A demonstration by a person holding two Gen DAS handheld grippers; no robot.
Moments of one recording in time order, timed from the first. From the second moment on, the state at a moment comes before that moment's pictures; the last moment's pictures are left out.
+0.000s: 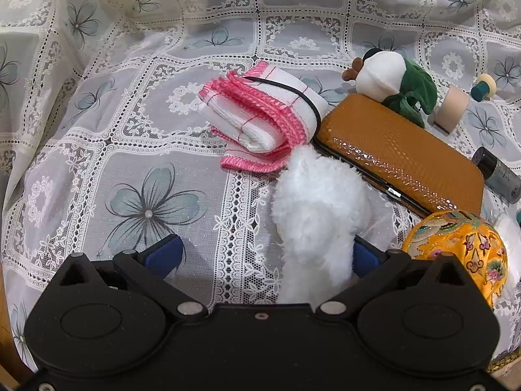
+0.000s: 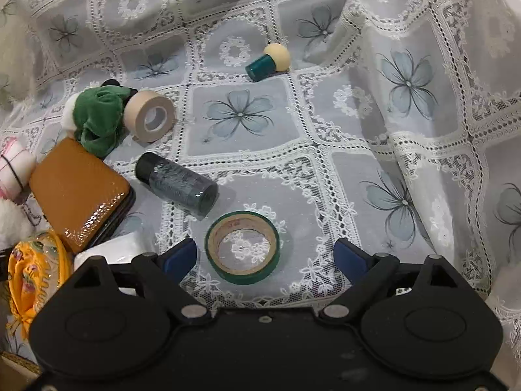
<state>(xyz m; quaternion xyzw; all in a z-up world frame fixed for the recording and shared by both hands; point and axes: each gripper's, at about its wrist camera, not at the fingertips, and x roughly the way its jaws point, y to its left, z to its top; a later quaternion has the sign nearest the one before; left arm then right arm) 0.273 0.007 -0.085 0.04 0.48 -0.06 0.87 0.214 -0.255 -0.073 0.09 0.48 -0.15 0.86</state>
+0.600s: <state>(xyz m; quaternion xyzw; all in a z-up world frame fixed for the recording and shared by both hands) 0.272 -0.007 -0.069 0.08 0.44 -0.07 0.89 0.213 -0.248 -0.079 0.07 0.47 -0.14 0.87</state>
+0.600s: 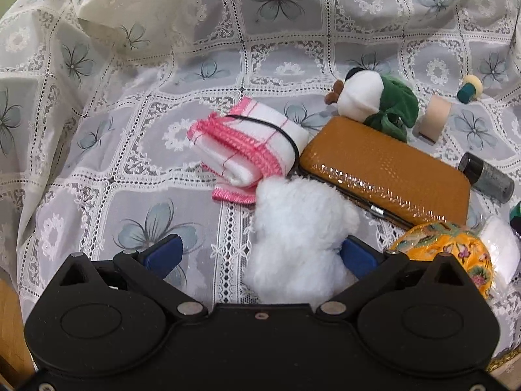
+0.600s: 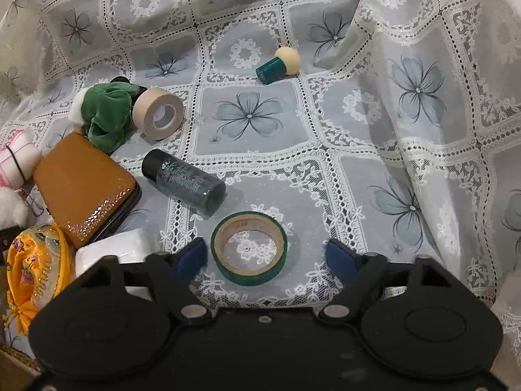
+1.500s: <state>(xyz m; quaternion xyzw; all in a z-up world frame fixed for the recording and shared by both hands) 0.235 0.001 -0.025 0.03 0.41 -0.13 0.90 0.172 -0.262 -0.040 0.12 0.43 -0.15 0.88</state>
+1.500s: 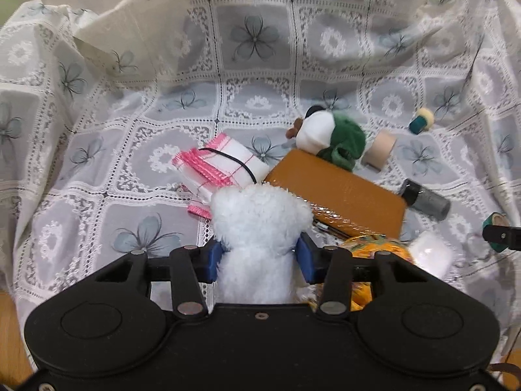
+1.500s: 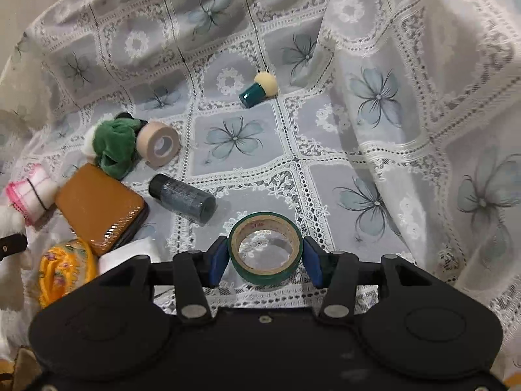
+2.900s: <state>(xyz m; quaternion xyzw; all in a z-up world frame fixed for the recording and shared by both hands) 0.052 0.020 -0.004 -0.03 0.43 -0.14 0.89 -0.057 -0.152 0.043 0.13 0.36 -0.03 0.92</state>
